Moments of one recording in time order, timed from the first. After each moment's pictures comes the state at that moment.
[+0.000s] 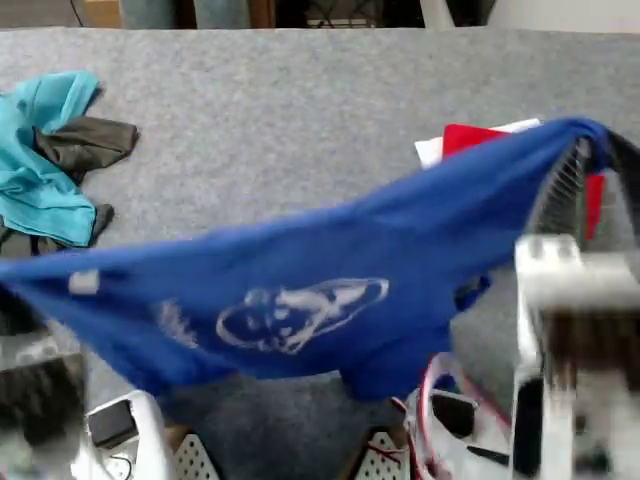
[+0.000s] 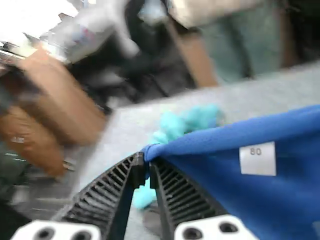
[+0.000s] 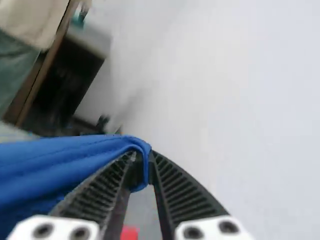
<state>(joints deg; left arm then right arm) -32.4 -70.7 -10.5 100.6 -29.9 13.2 -33.1 -63.3 100.6 32.0</state>
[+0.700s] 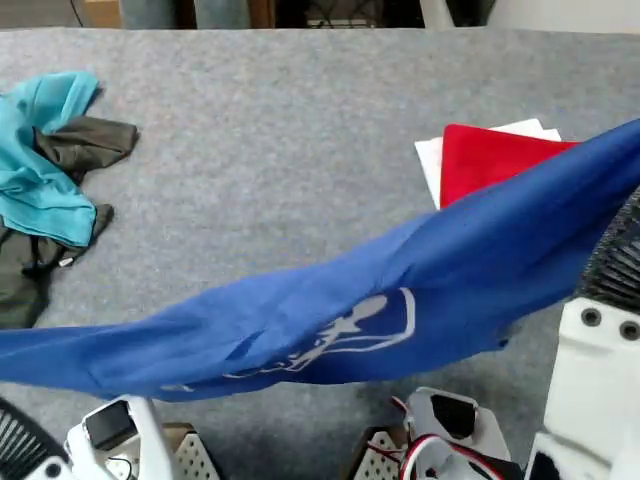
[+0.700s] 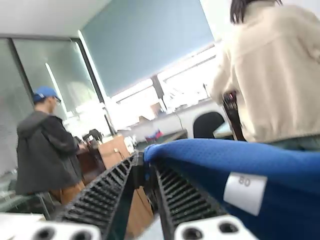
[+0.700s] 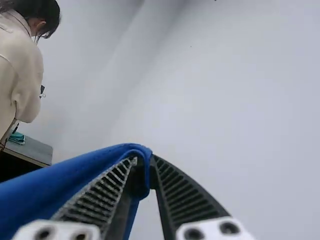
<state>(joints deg) -34.8 -76.6 -21.3 91.2 -24.6 13.8 -34.7 -66.4 82.6 30.3</state>
